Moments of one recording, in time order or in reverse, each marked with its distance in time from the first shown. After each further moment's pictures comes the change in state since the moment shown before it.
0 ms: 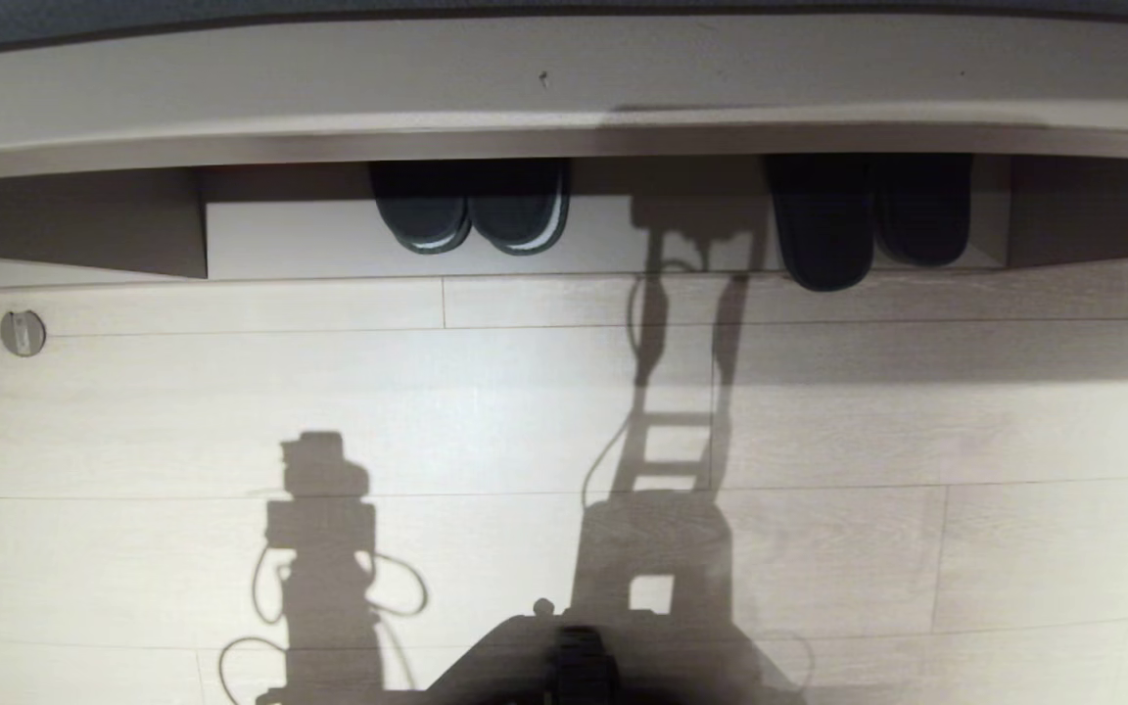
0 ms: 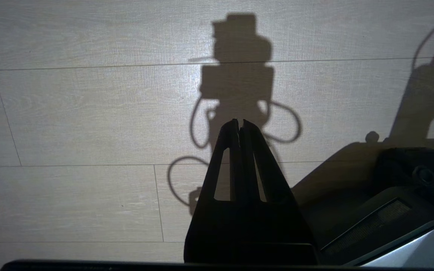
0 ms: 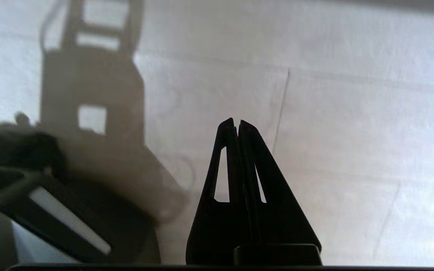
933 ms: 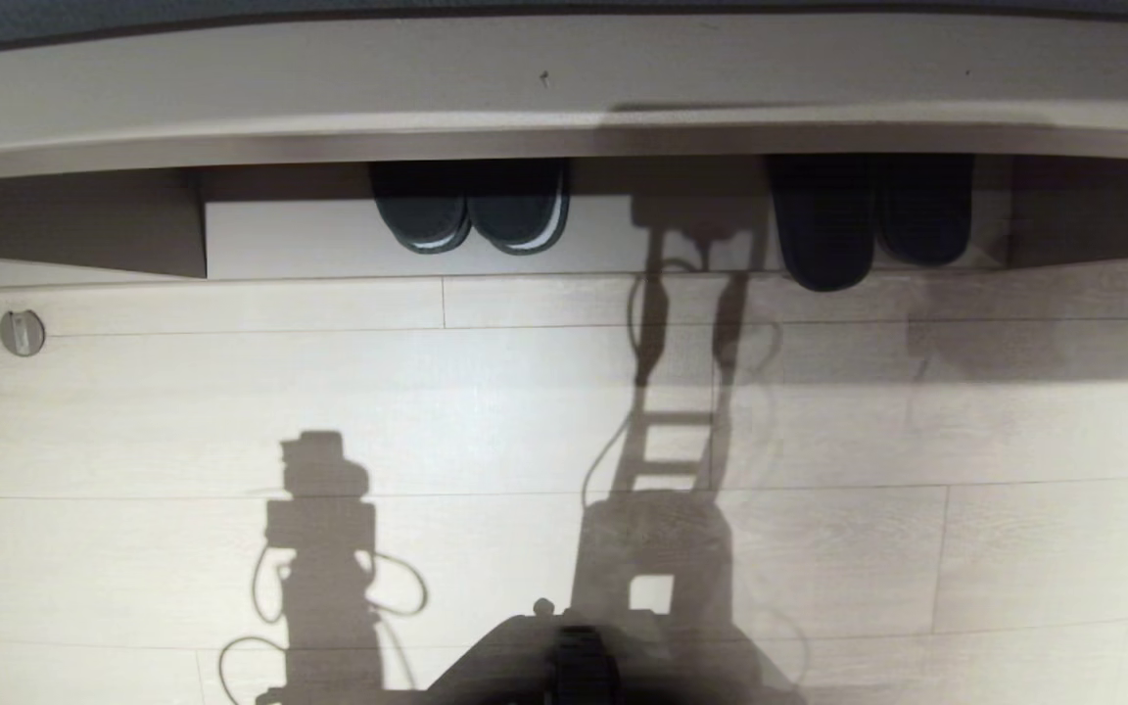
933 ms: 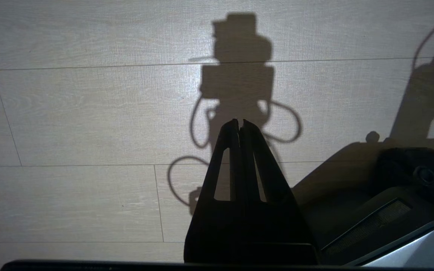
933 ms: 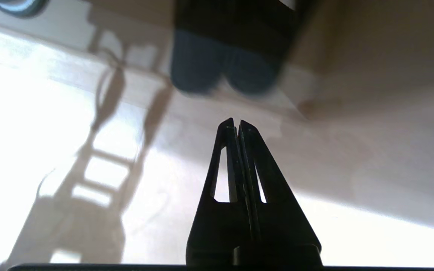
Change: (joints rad) left arm 0.000 0.000 0.000 0.000 0.000 0.000; right arm 0.224 0.755 -0.349 -0.673 -0.114 -0.207
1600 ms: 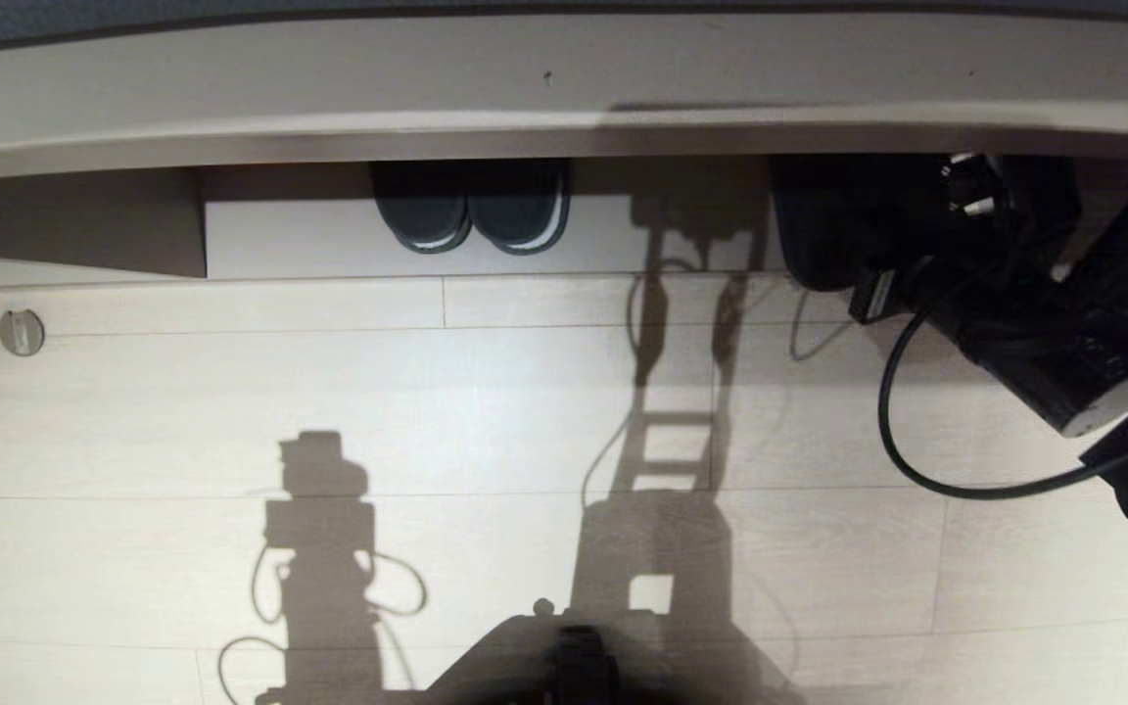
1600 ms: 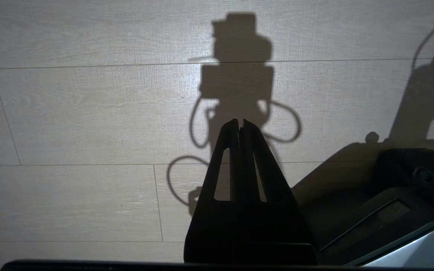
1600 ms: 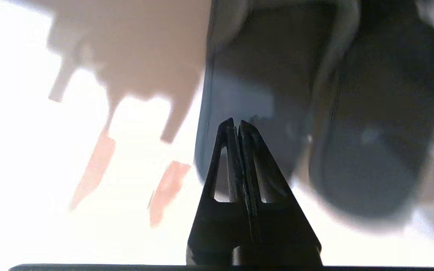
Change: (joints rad) left arm 0.000 0.000 0.000 0.000 0.000 -0.005; right arm 0.059 0.844 -0.480 -0.348 0.016 -0.025
